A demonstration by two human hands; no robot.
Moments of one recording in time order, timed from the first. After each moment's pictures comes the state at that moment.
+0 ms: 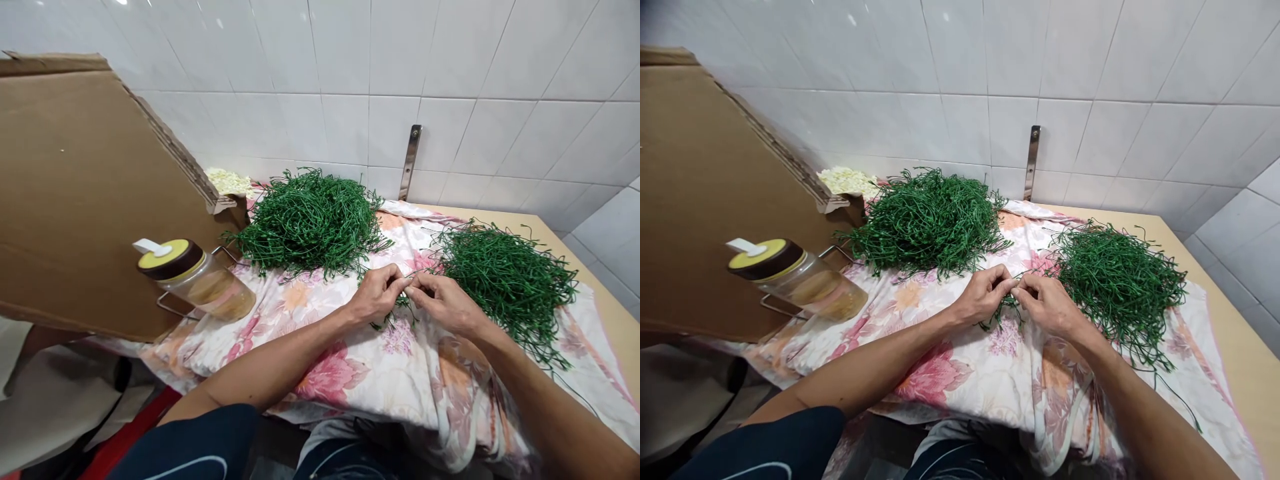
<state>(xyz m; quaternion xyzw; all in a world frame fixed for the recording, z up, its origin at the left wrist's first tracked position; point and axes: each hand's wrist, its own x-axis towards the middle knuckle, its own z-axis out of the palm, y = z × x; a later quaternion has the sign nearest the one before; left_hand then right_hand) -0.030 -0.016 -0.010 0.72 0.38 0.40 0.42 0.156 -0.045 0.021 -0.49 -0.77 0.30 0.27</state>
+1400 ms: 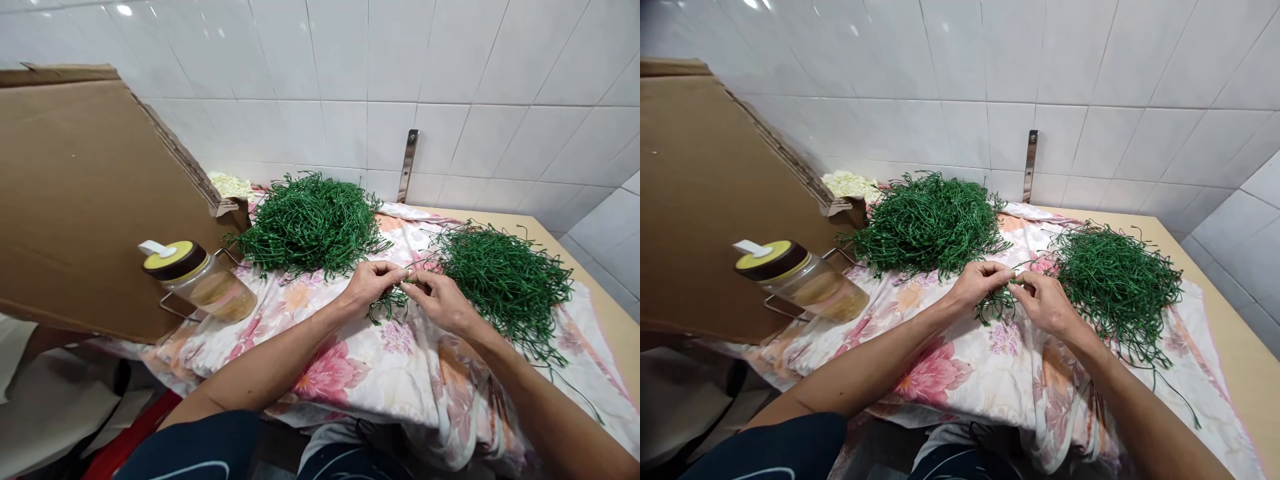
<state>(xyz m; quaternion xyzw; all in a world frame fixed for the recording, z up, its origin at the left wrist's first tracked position) -0.036 -0.006 0.003 0.58 0.39 0.41 0.58 0.152 -0.045 0.015 -0.51 -0.76 0.27 0.30</state>
